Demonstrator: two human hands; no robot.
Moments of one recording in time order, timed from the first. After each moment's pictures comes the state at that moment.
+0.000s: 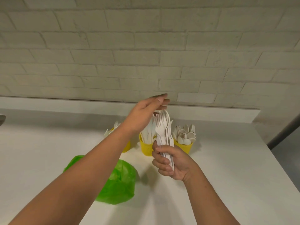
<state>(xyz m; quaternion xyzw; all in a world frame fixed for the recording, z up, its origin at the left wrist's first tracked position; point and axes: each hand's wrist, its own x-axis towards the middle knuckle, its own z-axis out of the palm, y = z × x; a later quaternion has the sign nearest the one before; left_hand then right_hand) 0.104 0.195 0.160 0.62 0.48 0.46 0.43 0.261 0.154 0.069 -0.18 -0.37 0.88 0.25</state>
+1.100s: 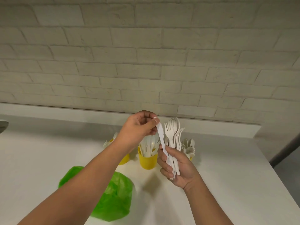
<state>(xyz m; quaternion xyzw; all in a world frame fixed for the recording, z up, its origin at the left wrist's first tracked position) 0.100 0.190 0.157 0.50 0.47 0.54 0.49 0.277 0.177 0.064 -0.13 -0.31 0.88 0.35</state>
